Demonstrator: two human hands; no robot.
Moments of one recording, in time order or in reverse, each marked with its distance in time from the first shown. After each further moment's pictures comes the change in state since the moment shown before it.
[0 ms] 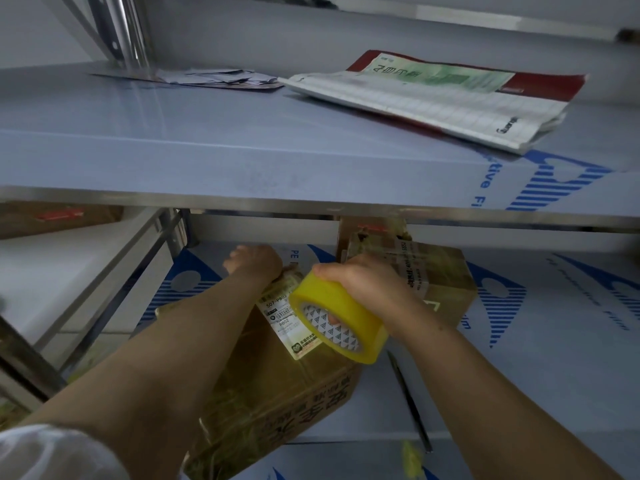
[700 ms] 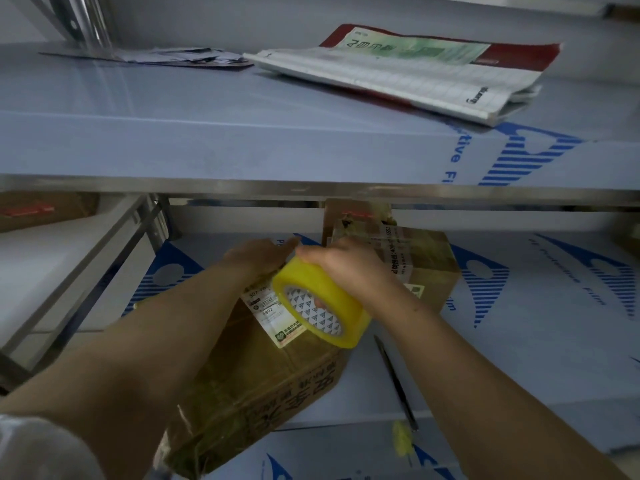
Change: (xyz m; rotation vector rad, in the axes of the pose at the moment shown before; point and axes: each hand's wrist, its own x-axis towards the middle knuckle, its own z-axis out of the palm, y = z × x) left_hand -0.020 0.014 0.002 -0.013 -0.148 0.220; right_hand 0.017 0.015 0.006 0.089 0.070 -0.030
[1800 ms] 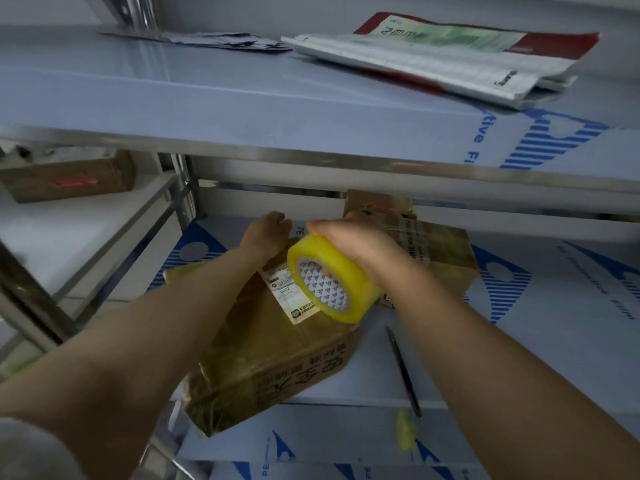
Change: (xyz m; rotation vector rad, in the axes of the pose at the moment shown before) left_hand -0.005 -0.021 0.004 -0.380 0.286 0.054; right_hand 0.024 -0.010 0.007 -0.061 -0.038 0.050
